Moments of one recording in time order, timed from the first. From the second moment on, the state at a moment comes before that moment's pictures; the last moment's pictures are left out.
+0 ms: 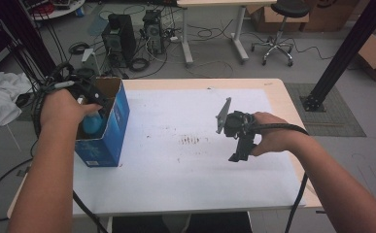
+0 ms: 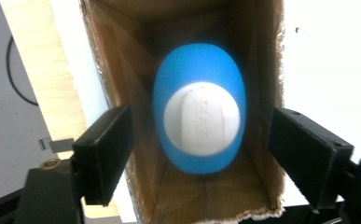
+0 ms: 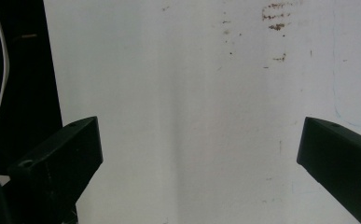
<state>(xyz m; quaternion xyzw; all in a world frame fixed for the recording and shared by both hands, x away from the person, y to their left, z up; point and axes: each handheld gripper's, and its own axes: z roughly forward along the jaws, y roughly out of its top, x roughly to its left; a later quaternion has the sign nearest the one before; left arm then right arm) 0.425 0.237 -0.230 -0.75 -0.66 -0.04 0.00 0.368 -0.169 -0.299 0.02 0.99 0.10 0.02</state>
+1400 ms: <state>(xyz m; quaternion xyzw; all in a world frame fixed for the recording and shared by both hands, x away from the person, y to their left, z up) 0.390 0.135 -0.171 -0.91 -0.40 -0.01 -0.06 0.365 -0.175 -0.294 0.03 0.99 0.11 0.03</state>
